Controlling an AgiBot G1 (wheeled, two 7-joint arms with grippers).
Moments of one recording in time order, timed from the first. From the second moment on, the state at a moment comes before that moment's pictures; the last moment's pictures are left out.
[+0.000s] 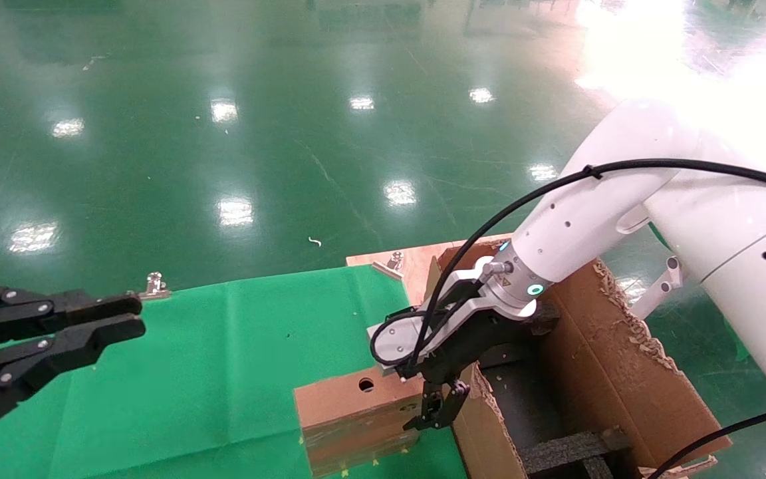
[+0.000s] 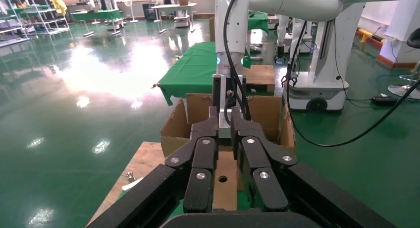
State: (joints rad) left arm -1.08 0.58 0.35 -1.25 0.67 1.46 -0.14; right arm 1.68 -1.00 -1.02 0.90 -1.61 -1.58 0.04
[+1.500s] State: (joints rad) left arm -1.08 0.58 0.35 -1.25 0.67 1.46 -0.14; right arm 1.79 -0.97 -0.98 0.85 -1.54 -1.57 0.01
